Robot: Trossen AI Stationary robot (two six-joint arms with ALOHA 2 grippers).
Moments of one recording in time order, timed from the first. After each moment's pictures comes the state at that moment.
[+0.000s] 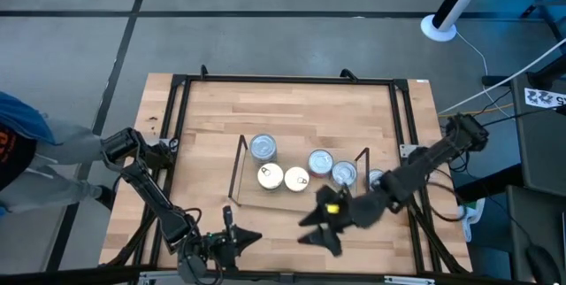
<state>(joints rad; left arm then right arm) -0.93 1.79 1.07 0.27 -1.14 0.06 0.62 1.57 1.37 -0.14 0.21 1.02</state>
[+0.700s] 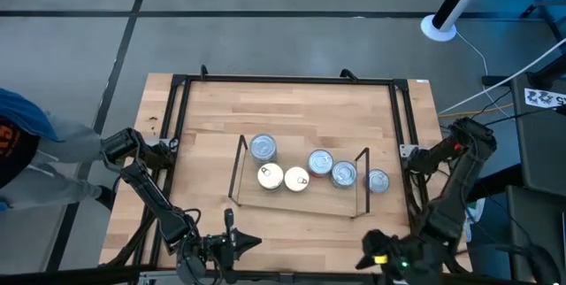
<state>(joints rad) -0.94 1.79 1.07 0.27 -1.08 -0.01 1.01 1.57 1.43 -0.54 0.30 1.30</state>
